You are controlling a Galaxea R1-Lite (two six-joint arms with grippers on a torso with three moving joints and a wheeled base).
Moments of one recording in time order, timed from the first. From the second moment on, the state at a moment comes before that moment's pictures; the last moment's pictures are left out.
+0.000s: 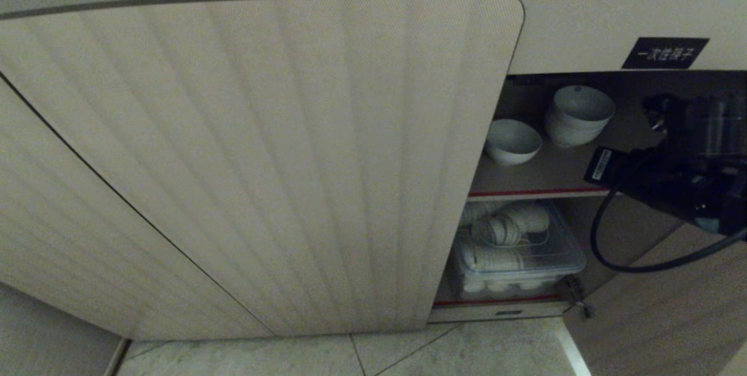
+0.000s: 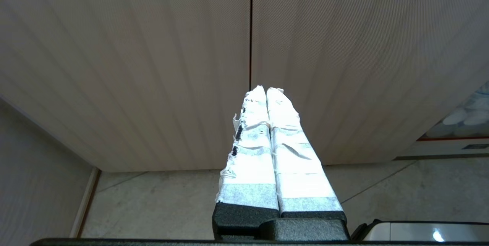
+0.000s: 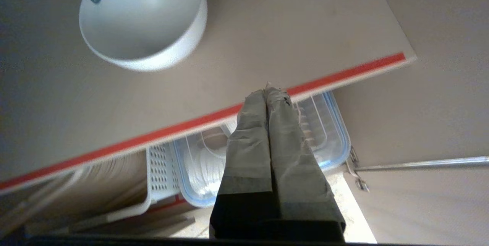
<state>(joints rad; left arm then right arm) 0.00 0.00 0.00 0.00 -0.01 -0.02 0.18 1.62 -0.88 -0.44 -0.31 0.31</state>
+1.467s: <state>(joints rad) 0.00 0.00 0.00 0.00 -0.01 -0.02 0.18 1.26 -0.52 -0.36 -0.31 0.31</state>
